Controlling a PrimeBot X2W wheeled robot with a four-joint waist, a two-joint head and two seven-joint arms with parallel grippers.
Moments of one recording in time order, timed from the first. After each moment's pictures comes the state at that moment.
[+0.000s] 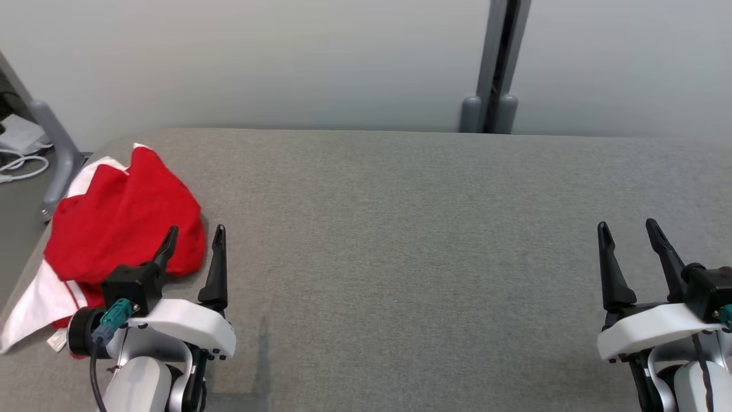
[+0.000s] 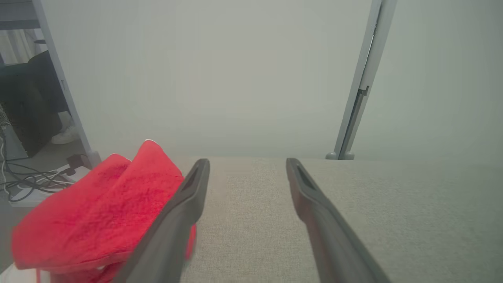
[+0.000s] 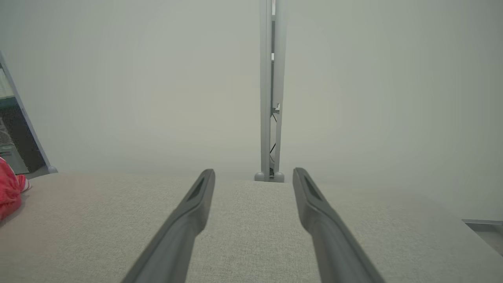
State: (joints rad) left arm -0.21 0.19 -0.22 0.26 -0.36 0.11 -0.13; right arm -0.15 -0.06 -0.07 0.18 0.11 0.13 -0.14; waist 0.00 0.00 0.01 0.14
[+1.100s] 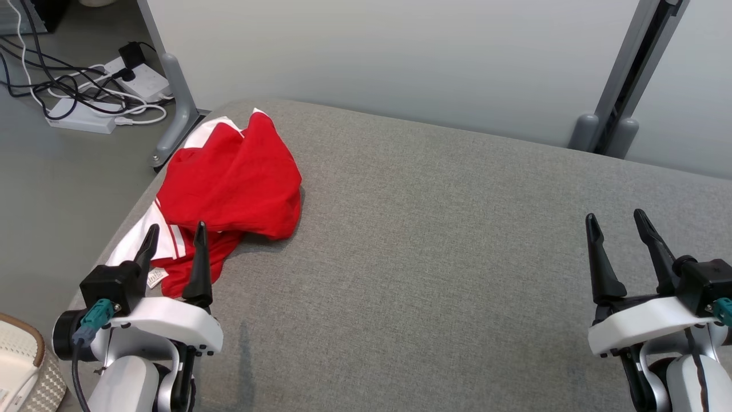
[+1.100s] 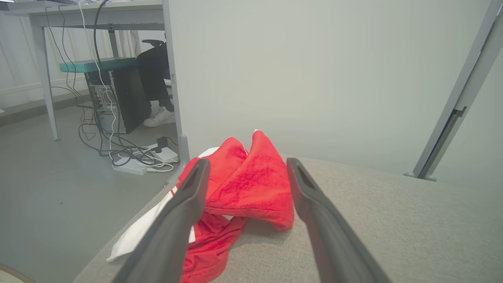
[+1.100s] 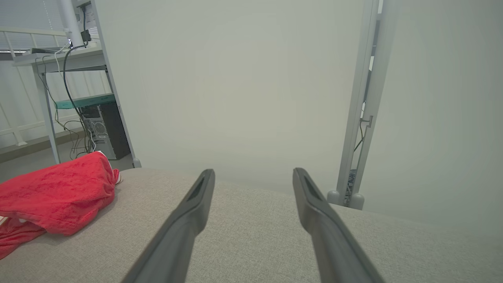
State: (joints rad) left arm -0.21 0.21 -0.20 0.26 -0.40 0.14 -0.14; right arm -0.16 -0.06 -0.04 0.15 0.12 0.13 -0.12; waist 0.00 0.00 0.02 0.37
